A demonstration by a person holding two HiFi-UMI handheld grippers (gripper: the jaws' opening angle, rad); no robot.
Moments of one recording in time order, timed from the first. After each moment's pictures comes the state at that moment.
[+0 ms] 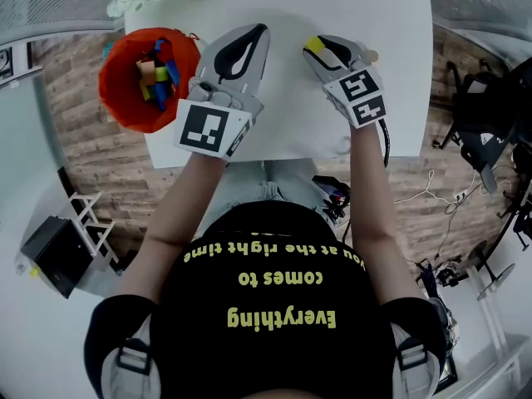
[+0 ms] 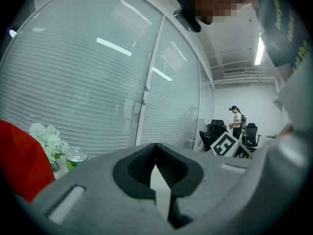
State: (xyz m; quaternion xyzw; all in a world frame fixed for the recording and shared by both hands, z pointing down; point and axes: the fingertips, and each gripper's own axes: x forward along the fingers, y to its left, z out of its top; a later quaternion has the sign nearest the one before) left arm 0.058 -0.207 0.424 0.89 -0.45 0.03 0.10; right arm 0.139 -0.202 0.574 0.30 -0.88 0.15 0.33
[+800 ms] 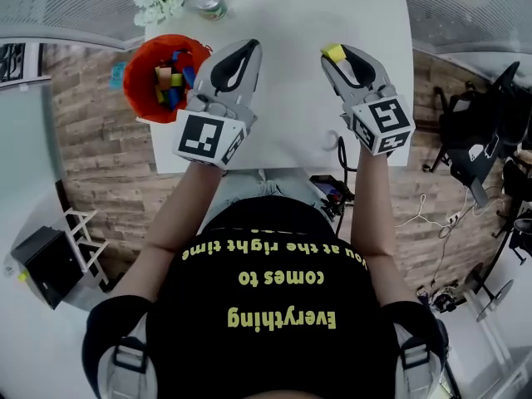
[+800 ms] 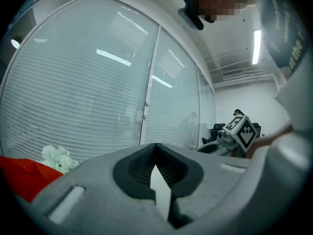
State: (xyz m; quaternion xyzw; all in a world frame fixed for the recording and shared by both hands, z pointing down) left arm 0.045 -0.181 0.362 0.88 -0.47 0.00 0.06; right arm 0.167 -0.199 0.426 0.37 -0.91 0.10 0.18
